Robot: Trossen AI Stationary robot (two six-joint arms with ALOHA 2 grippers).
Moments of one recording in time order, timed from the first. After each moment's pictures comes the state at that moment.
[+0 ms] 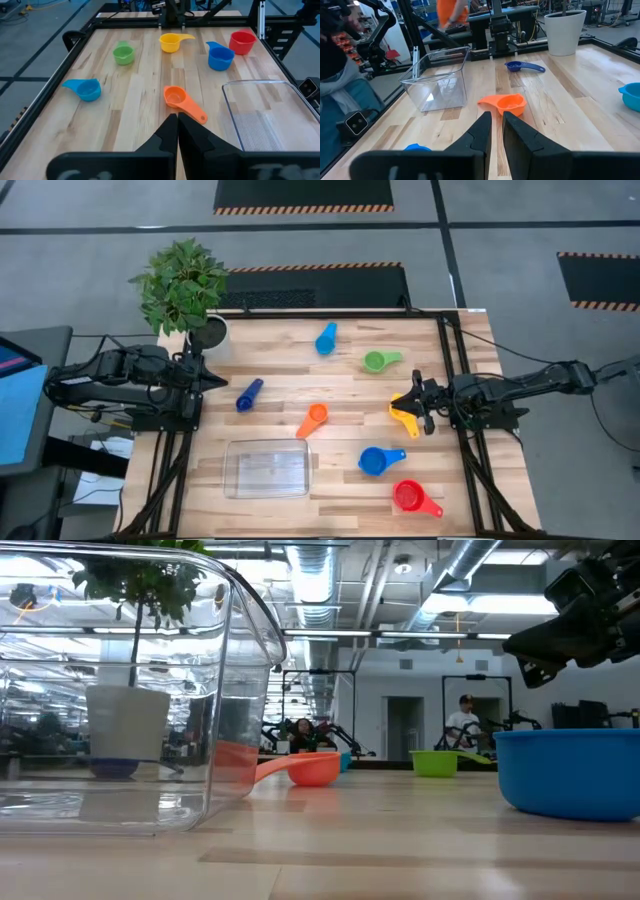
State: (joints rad) left arm 0.00 0.41 0.79 -0.83 -0.04 0.00; right arm 0.11 0.37 0.01 0.27 0.03 0.19
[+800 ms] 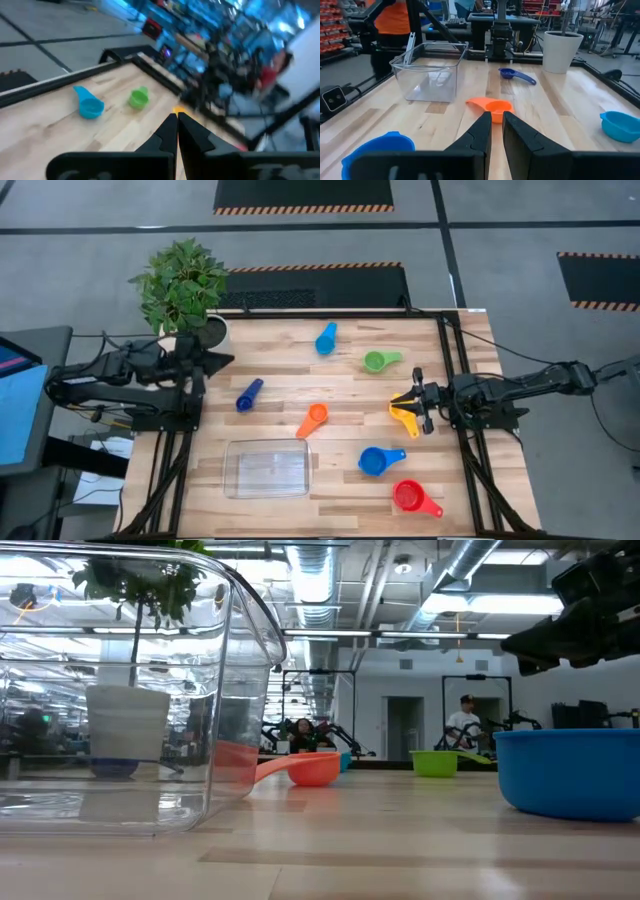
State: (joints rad) left arm 0.00 0.45 0.76 -0.50 -0.31 -0.62; right arm 0.10 0.37 0.01 0.28 0.03 -0.02
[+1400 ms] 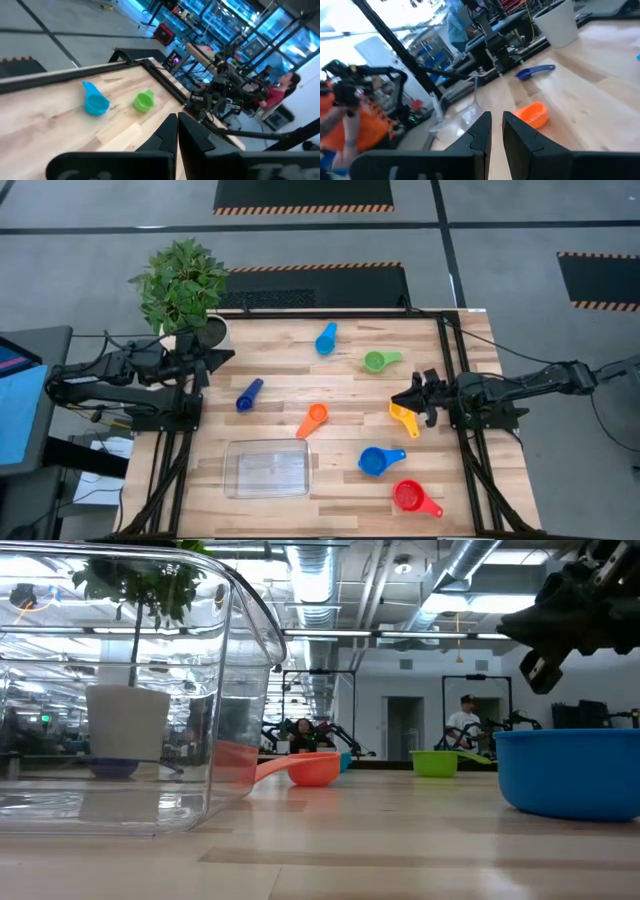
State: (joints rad) left arm 0.00 0.46 0.76 -0.50 -0.36 -0.74; right arm 0.10 0.37 0.01 0.37 0.06 0.61
